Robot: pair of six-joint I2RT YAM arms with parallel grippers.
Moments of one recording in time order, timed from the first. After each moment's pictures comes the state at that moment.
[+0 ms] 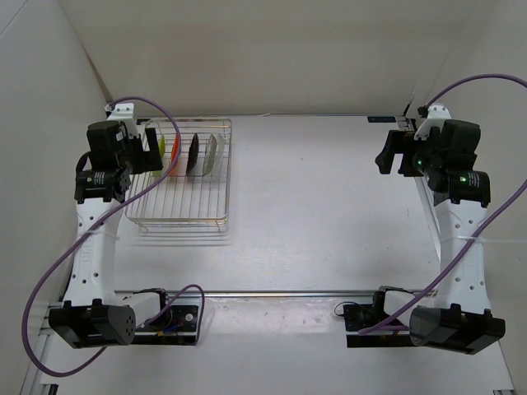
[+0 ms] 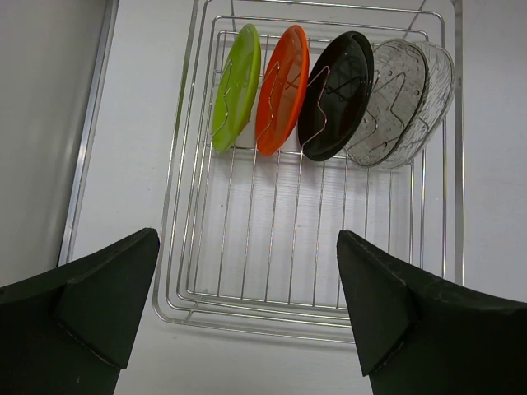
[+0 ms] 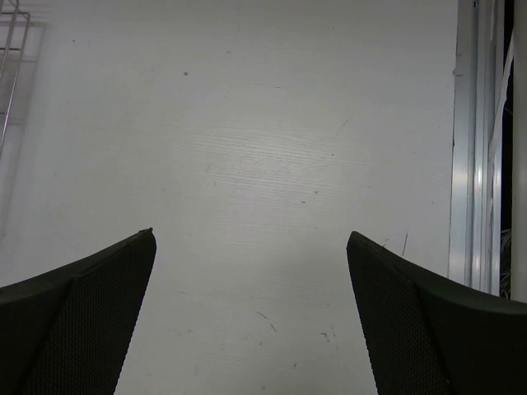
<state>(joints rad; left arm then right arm) 0.06 1.16 1.36 -0.70 -0.04 0.01 -0.12 1.13 1.39 -0.81 -0.30 -0.04</state>
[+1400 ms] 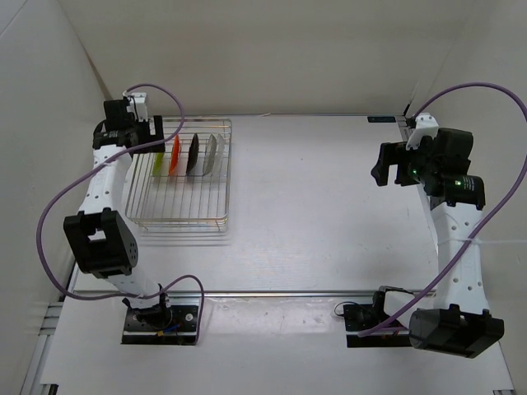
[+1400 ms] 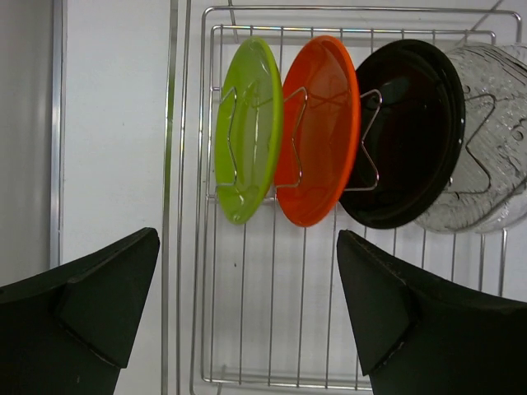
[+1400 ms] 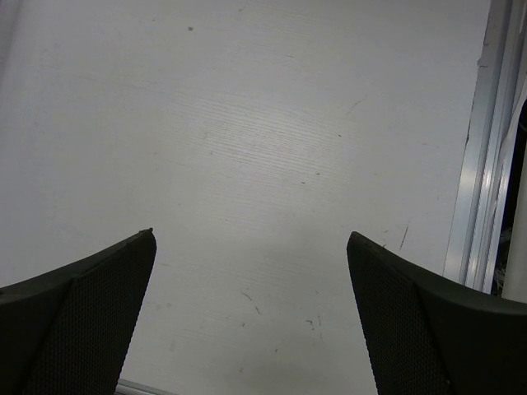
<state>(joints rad) 0.13 1.64 1.53 -0.58 0.04 0.10 -0.12 1.11 1.31 -0.83 -0.36 -0.17</state>
